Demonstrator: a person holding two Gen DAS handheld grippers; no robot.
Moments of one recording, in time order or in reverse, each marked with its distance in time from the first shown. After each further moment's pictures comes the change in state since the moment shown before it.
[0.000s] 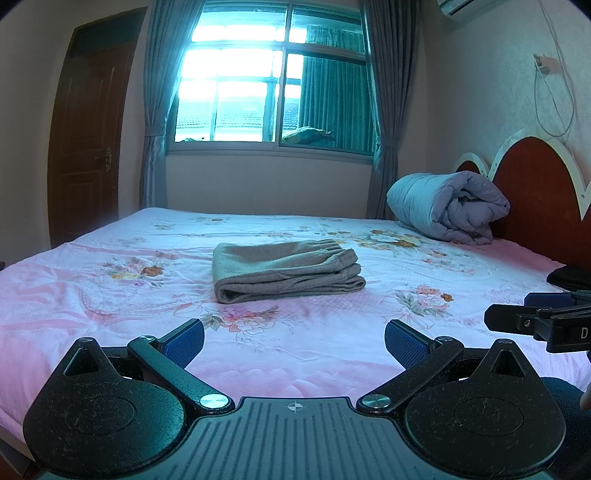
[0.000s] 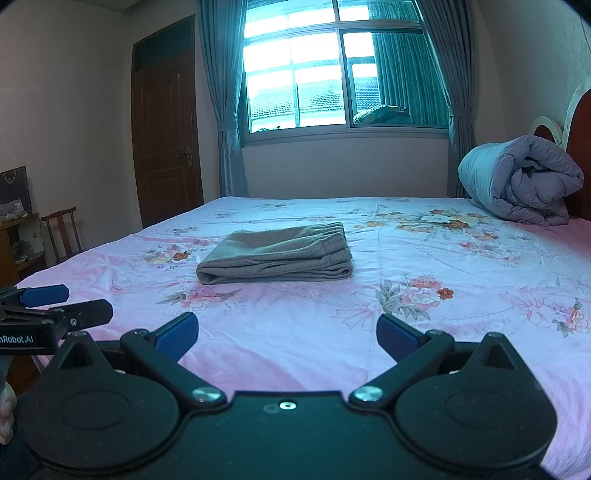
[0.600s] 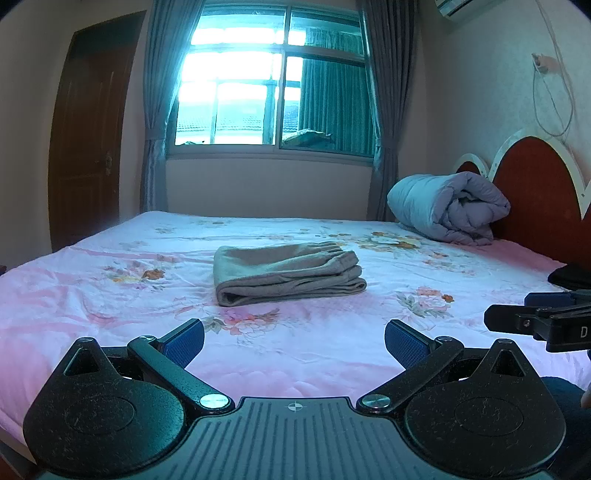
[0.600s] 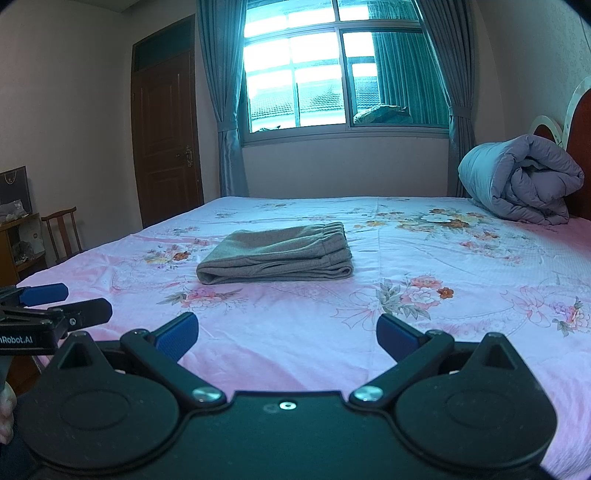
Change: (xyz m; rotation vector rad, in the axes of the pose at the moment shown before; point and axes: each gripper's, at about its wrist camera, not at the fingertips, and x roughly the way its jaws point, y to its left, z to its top) left arm -0.001 0.004 0.001 0.011 -0.007 0.001; right arm 0.000 0.000 0.000 0.000 0.001 0.002
